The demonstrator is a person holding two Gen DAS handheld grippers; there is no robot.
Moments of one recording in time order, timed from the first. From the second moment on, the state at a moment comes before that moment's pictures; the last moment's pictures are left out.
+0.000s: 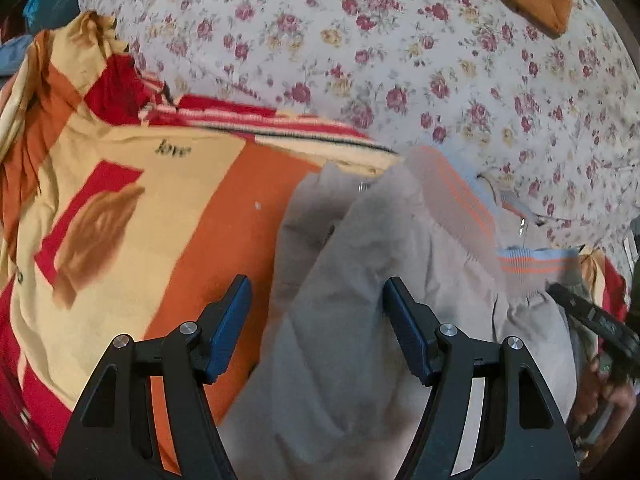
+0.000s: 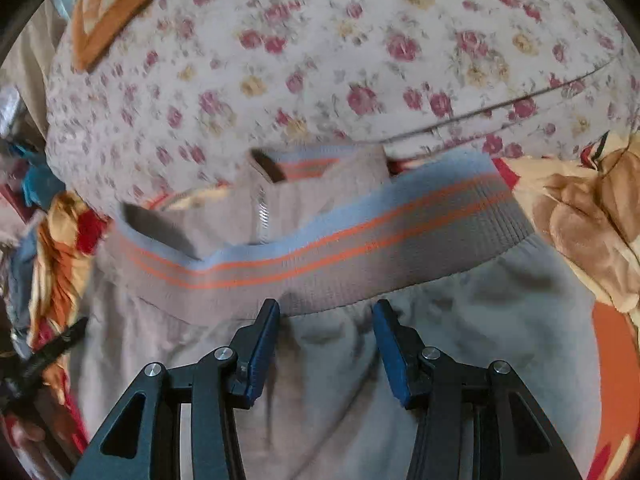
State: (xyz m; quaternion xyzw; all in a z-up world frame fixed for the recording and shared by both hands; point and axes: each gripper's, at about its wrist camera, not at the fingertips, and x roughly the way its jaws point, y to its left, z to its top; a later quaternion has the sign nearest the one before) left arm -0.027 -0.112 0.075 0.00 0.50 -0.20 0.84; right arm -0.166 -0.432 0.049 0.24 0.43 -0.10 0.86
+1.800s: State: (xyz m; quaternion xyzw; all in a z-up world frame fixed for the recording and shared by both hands) left arm -0.052 -0.049 0.063 0.02 0.51 -0.31 0.80; right arm -0.271 -0.355 0.068 0.20 0.42 -0.09 0.88
